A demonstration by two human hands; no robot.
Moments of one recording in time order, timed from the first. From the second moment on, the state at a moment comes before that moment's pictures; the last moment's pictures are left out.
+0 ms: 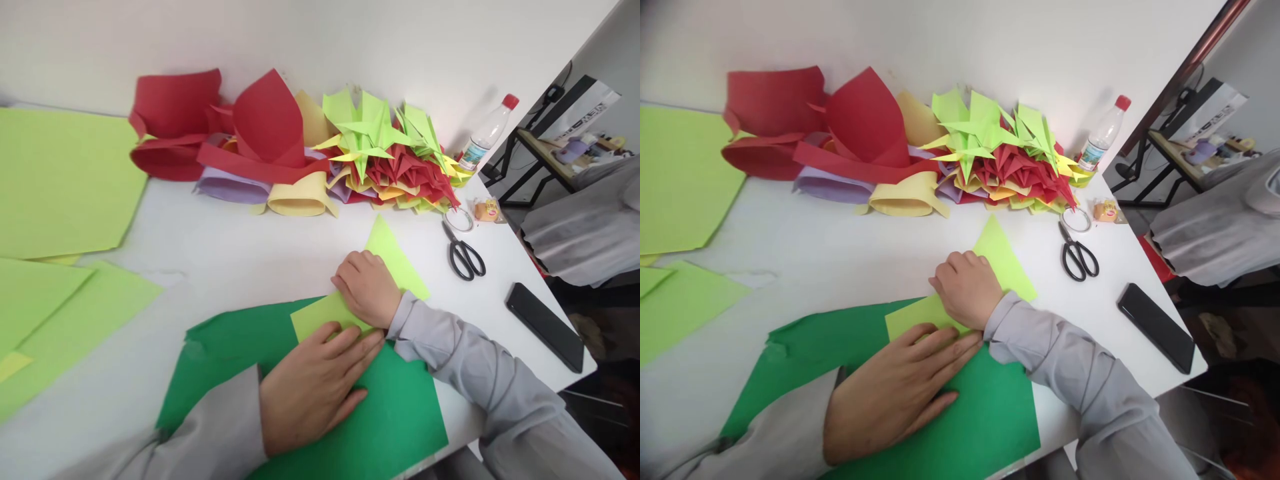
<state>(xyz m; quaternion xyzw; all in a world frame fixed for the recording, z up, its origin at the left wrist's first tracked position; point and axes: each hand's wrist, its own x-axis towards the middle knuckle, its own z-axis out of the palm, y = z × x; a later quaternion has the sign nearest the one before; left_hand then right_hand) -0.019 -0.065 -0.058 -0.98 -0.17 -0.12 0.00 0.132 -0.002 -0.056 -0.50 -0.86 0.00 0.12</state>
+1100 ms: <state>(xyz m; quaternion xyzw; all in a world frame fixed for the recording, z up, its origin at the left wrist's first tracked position) -0.051 -0.050 -0.059 -0.94 -0.17 -0.31 0.00 0.140 0.002 -0.060 -0.48 -0.86 0.04 0.17</state>
